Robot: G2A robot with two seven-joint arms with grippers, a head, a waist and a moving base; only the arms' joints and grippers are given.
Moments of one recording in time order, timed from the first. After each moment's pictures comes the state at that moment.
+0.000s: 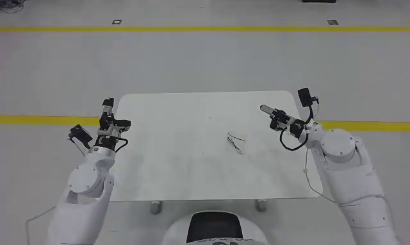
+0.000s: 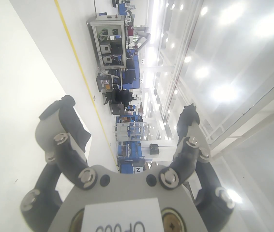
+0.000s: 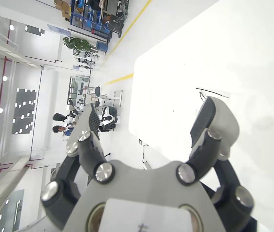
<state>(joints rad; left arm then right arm) 1.73 -1.15 -1.60 -1.80 -0.42 0.00 0.00 -1.42 -1.09 1.47 -1.67 -0.09 0.15 0.77</state>
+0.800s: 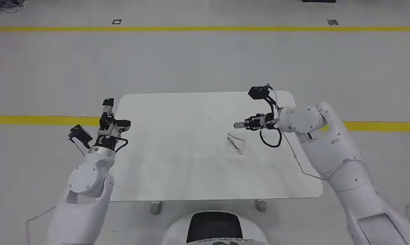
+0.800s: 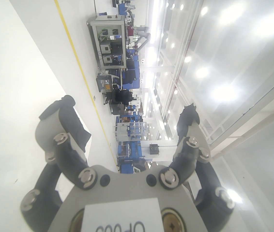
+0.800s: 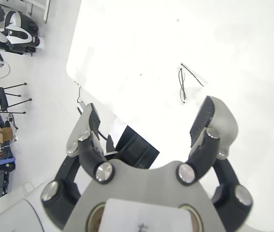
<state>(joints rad) 1.73 -1.15 -1.60 -1.80 -0.42 0.00 0.00 -1.05 -1.10 1.12 -1.51 -0.48 0.00 1.18</state>
